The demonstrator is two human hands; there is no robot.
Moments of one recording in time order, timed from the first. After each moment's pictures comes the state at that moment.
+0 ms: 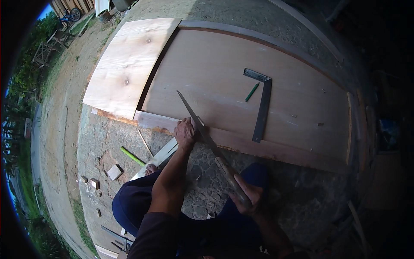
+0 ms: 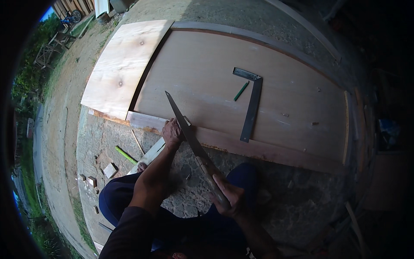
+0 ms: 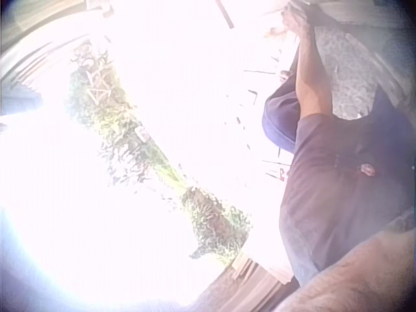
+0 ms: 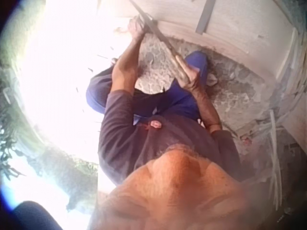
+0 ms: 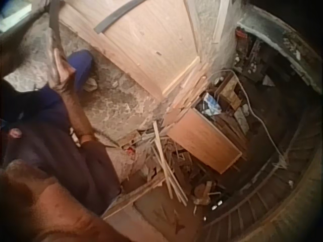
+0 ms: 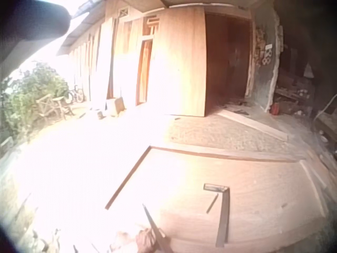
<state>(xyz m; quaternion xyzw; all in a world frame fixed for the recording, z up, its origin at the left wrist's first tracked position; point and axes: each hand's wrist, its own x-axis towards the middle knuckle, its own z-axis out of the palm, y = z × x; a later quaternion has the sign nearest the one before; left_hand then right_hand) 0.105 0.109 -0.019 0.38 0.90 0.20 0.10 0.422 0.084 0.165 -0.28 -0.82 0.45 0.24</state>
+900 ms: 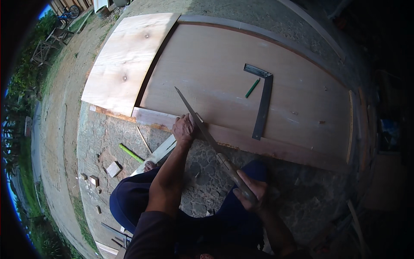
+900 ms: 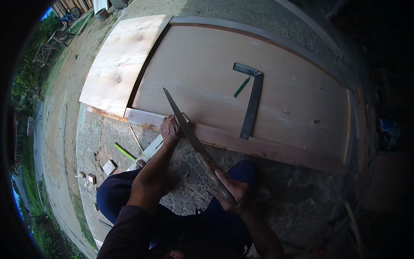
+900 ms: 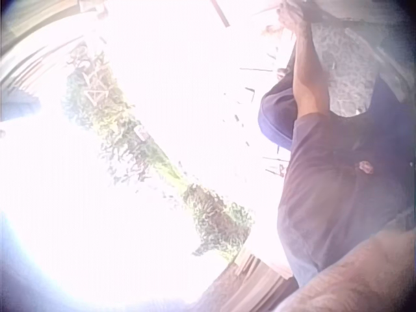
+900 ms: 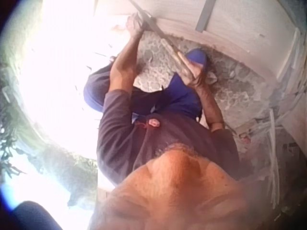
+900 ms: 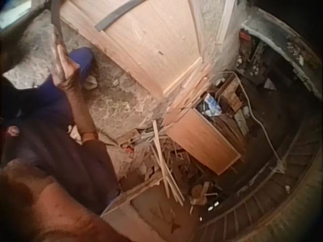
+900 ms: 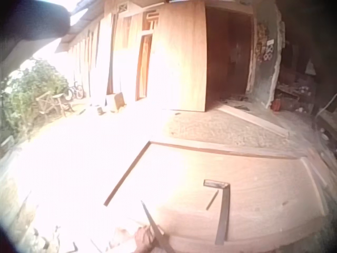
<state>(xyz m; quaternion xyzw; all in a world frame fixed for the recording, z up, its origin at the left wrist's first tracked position) 0.099 0.104 -0.019 0.37 0.91 0.18 0.09 0.425 0.107 0.177 -0.27 -0.82 0.47 0.18</state>
